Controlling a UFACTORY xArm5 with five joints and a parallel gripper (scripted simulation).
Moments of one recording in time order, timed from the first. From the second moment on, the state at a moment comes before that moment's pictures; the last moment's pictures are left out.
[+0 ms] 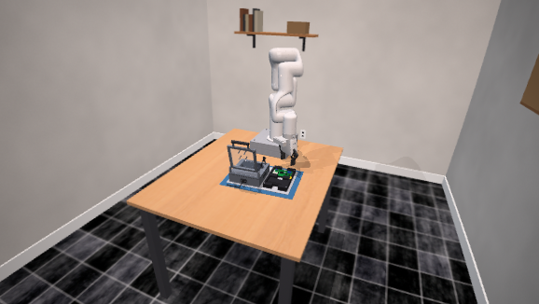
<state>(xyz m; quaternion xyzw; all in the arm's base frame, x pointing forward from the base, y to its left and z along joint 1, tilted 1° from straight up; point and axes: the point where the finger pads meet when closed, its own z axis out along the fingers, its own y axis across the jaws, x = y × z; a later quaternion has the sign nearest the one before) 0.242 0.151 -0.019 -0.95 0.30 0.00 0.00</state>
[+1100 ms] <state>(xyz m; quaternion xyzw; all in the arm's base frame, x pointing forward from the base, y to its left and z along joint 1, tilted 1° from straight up) 0.306 0.143 -0.018 -0.95 0.30 0.00 0.00</state>
